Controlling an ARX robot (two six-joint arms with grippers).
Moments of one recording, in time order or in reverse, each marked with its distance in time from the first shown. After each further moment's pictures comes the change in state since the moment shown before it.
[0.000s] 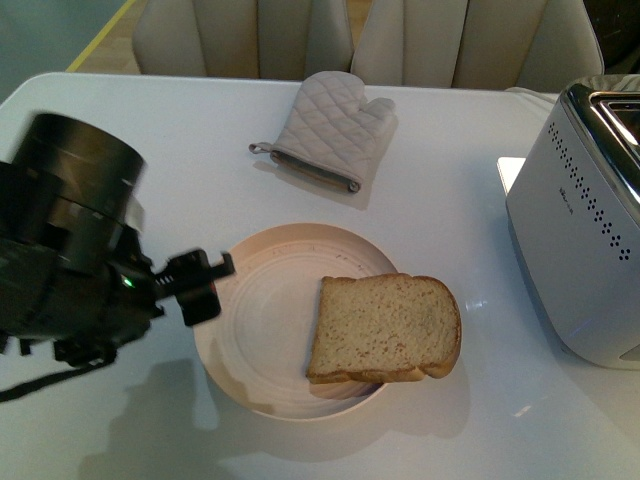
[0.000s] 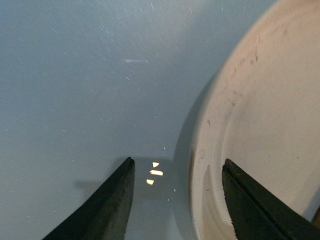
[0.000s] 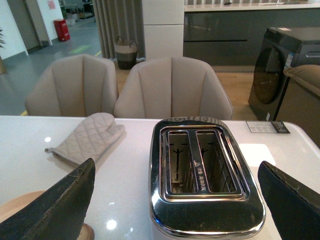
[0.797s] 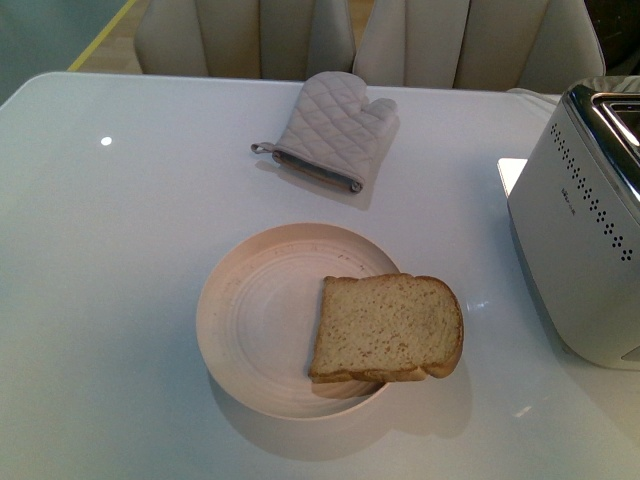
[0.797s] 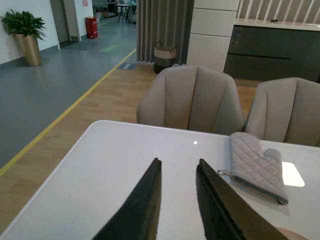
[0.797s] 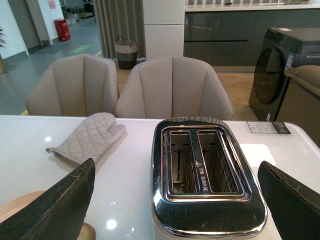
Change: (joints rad) left arm 0.294 -1.489 -0.670 0.263 0.028 0.571; right arm 0.000 0.000 0.000 0.000 0.000 0.000
